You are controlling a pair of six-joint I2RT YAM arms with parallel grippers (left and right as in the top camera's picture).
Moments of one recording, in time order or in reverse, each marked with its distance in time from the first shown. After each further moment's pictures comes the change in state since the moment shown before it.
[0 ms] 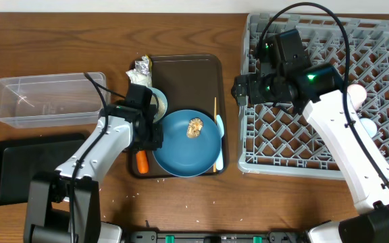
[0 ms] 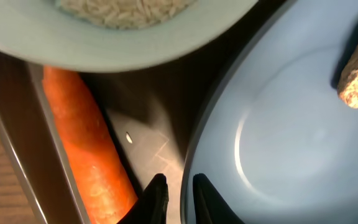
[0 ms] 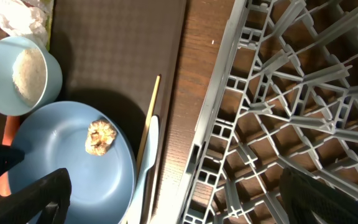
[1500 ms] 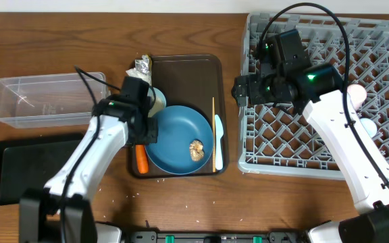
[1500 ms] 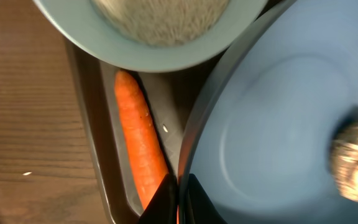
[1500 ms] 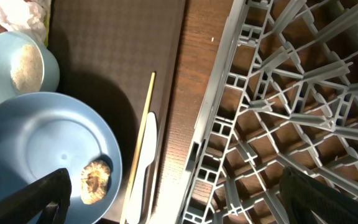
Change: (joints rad) left arm 0.000 -0.057 0.086 -0.116 -0.108 0.015; right arm 0.000 0.000 0.000 -0.008 0.000 0.000
